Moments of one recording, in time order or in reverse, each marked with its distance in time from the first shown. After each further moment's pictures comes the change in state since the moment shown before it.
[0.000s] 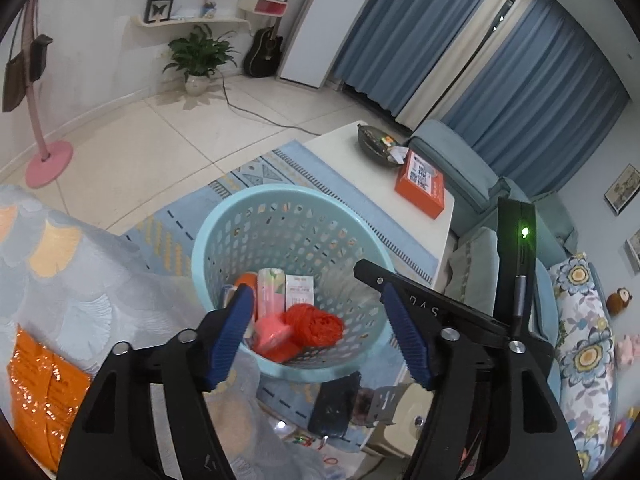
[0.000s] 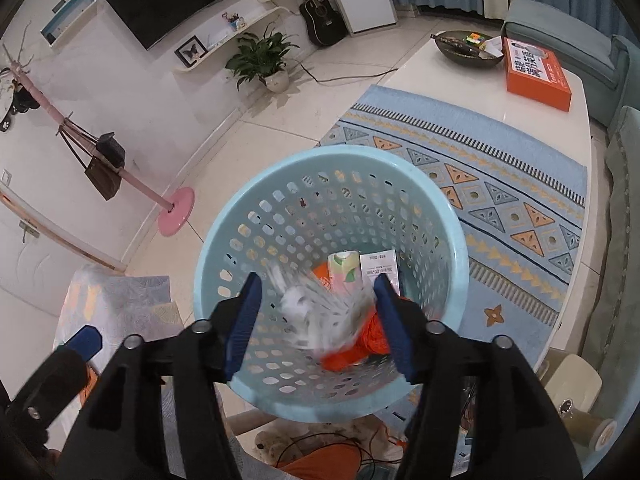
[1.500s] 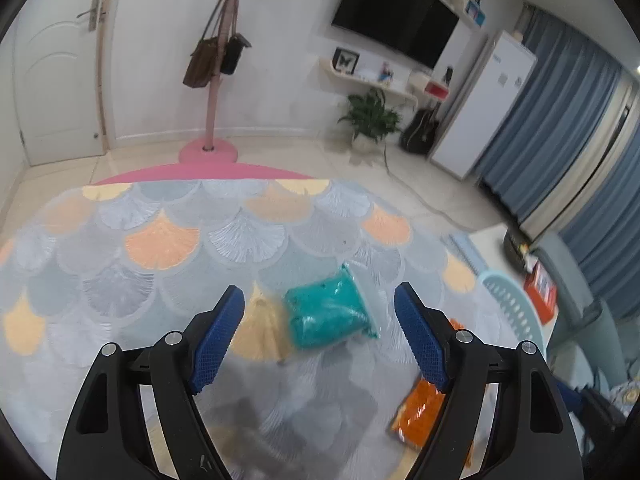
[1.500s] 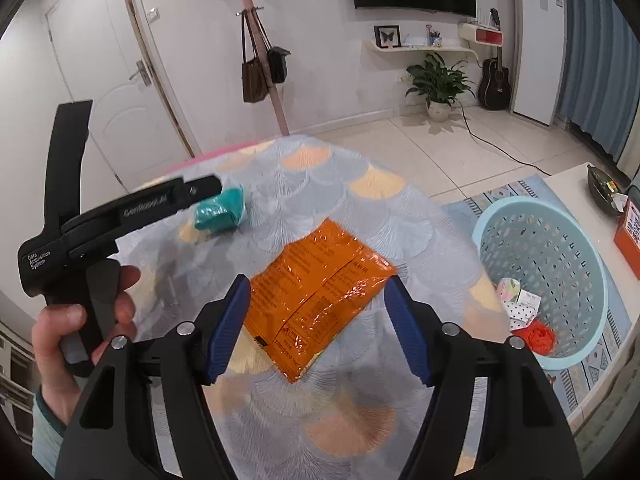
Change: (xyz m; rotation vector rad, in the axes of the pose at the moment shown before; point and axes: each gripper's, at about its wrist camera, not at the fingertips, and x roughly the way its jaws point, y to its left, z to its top) left arm -0.155 0.227 -0.051 -0.322 -0.297 0.399; right arm -0.054 0.258 -0.160 -0.614 -0.029 0.193
